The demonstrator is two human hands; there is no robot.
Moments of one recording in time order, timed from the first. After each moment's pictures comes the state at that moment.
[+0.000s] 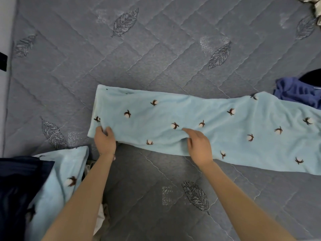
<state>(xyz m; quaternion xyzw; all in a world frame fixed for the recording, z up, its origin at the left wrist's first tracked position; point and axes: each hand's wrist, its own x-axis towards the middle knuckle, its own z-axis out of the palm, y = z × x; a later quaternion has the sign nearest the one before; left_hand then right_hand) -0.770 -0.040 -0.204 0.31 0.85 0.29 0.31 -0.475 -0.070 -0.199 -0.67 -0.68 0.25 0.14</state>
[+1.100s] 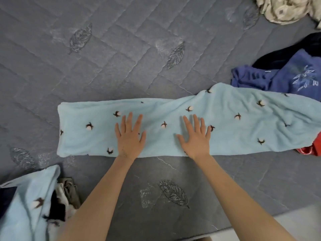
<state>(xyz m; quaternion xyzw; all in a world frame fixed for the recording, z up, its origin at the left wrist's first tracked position) -0.609 -0.030 -0.190 0.75 0.63 -0.04 0.19 -0.380 -0.077 -0.165 -0.78 -0.57 0.26 -0.03</state>
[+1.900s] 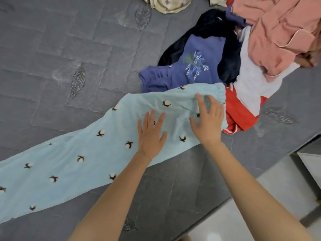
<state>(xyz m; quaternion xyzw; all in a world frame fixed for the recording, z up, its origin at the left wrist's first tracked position) -0.243 -0.055 -0.178 0.87 0.42 -0.06 0.25 -0.054 -0.128 -0.146 -0.87 -0.46 0.05 0.16</state>
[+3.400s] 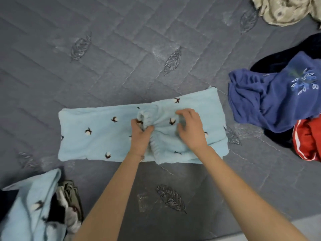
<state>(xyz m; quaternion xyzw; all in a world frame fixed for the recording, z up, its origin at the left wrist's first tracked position) -0.540 -0.014 -0.139 0.37 0.66 0.30 0.58 -0.361 -0.028 -0.147 -0.72 -0.59 0.28 0.24</state>
